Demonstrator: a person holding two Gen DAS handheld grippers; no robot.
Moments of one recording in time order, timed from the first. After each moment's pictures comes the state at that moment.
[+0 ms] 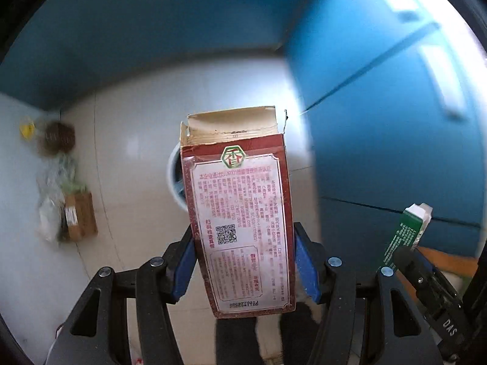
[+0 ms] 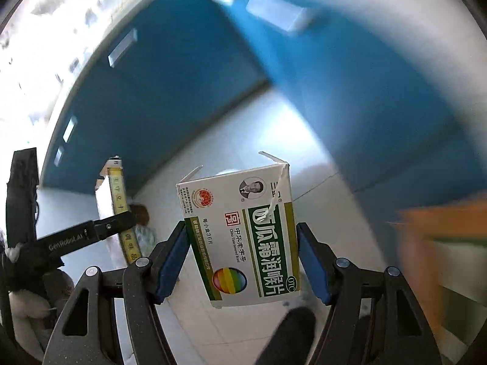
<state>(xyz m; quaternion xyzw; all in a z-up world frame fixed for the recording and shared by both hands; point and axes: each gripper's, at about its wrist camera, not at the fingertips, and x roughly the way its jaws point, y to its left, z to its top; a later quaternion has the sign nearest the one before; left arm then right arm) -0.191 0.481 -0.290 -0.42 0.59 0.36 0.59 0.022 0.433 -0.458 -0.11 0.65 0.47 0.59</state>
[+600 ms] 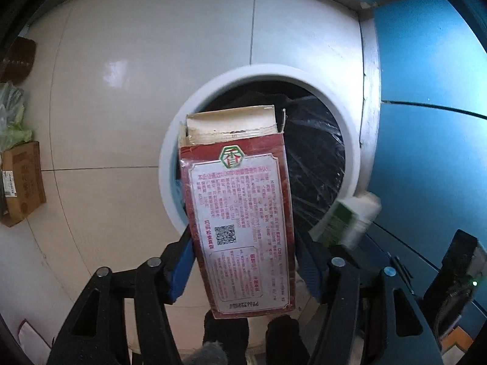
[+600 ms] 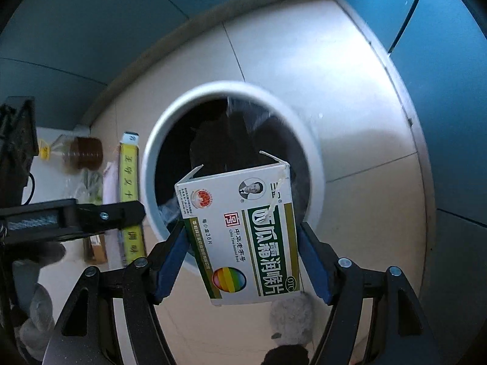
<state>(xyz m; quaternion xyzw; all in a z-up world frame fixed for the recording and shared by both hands) -0.231 0.555 -0.582 -0.56 0.57 0.32 0.51 -0.094 0.579 -0.769 -0.25 0.68 0.48 0.50</state>
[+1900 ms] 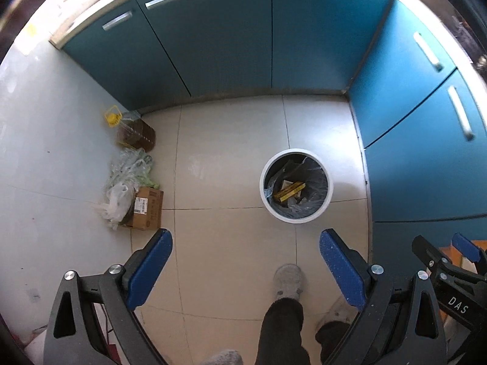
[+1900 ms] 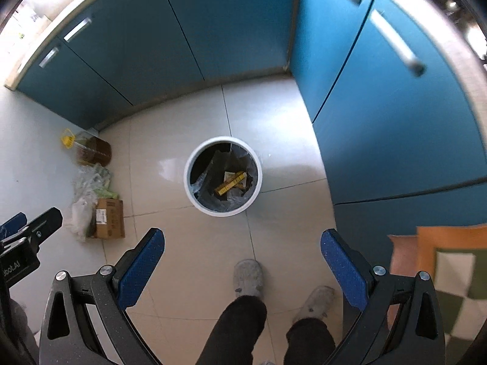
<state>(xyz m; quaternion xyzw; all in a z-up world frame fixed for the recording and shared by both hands) -0.308 0.427 -0.238 -0.35 0.53 0.48 0.61 -0.106 0.444 -0.323 -0.30 0.56 0.47 0.62</state>
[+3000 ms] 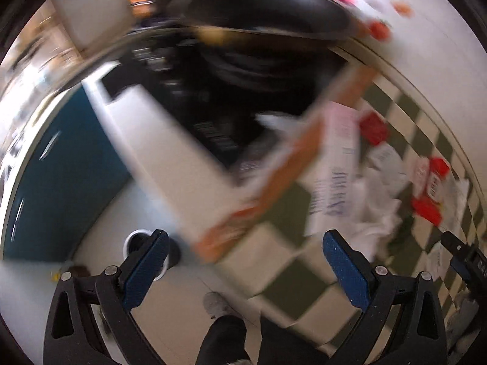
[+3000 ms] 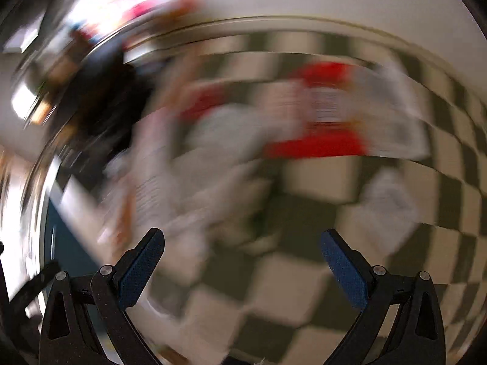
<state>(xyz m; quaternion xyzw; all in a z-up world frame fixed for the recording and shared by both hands) 0.195 0.145 -0.089 -0.14 0.58 0.16 0.79 0.343 -0.066 -0.238 0.13 0.64 0.09 0.75</state>
